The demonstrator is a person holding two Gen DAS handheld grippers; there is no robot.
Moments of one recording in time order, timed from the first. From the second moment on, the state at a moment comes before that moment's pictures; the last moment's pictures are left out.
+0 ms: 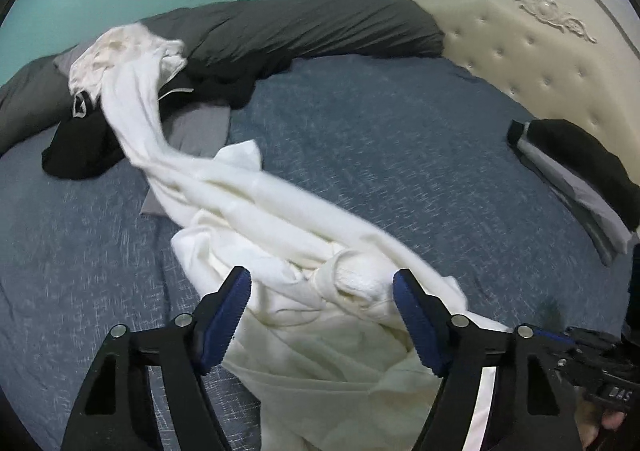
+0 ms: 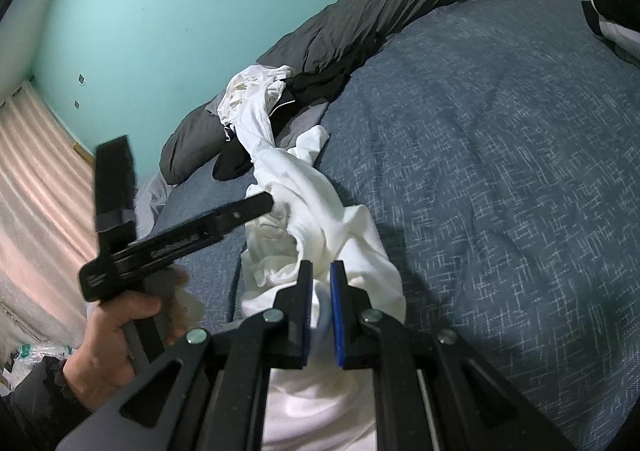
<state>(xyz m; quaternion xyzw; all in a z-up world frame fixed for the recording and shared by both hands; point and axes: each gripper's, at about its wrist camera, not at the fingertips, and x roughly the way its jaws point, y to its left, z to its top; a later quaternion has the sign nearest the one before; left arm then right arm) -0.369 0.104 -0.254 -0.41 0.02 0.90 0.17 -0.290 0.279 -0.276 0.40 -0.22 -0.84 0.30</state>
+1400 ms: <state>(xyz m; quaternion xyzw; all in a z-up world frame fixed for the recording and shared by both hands) -0.385 0.104 -0.268 -0.44 0.02 0.87 0.21 -0.288 0.275 -0.279 0.40 -0.23 -0.83 0.30</state>
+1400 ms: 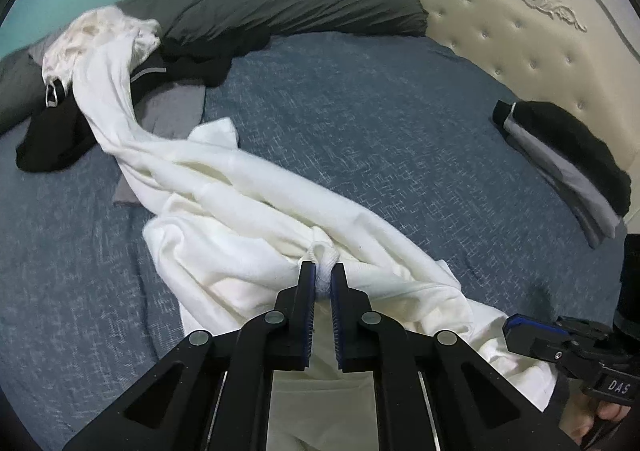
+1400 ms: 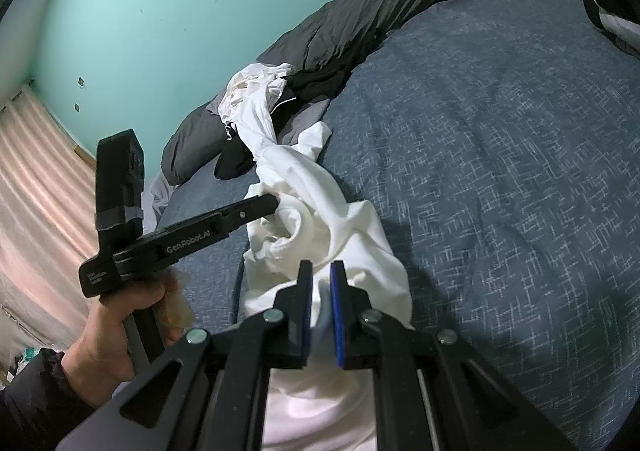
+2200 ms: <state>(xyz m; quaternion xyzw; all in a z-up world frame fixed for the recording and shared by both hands) -0.359 0.072 -0.214 -0.40 0.02 0.89 0.19 -0.288 0.274 -0.269 0.39 -0.22 -0.84 0.29</state>
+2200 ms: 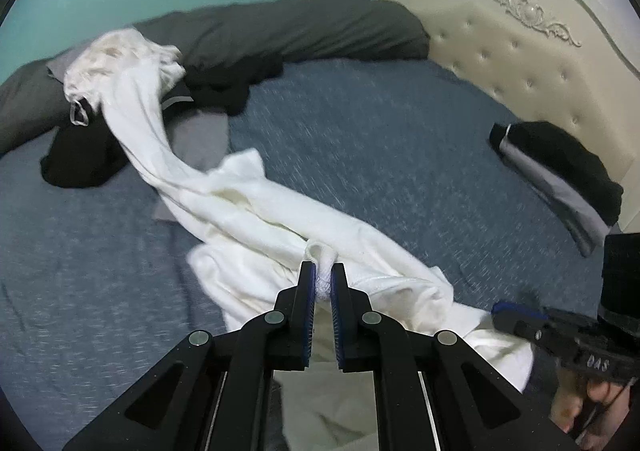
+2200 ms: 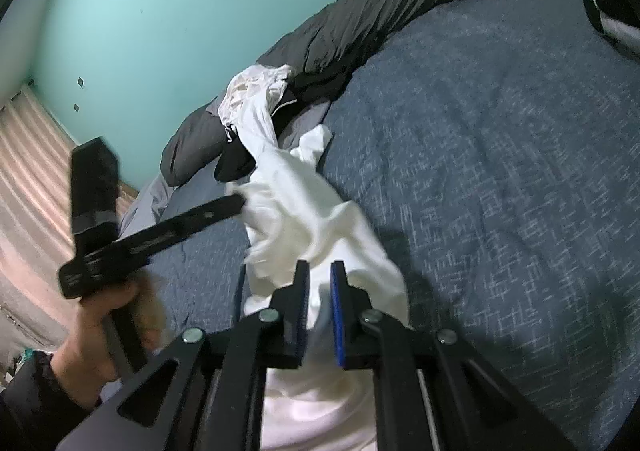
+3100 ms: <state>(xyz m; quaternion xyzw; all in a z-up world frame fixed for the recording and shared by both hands) -0.274 -0.032 -0.117 -0.37 -0.01 0.91 0.16 -0.223 0.146 -0.257 0.44 -0.06 -0.85 0.29</state>
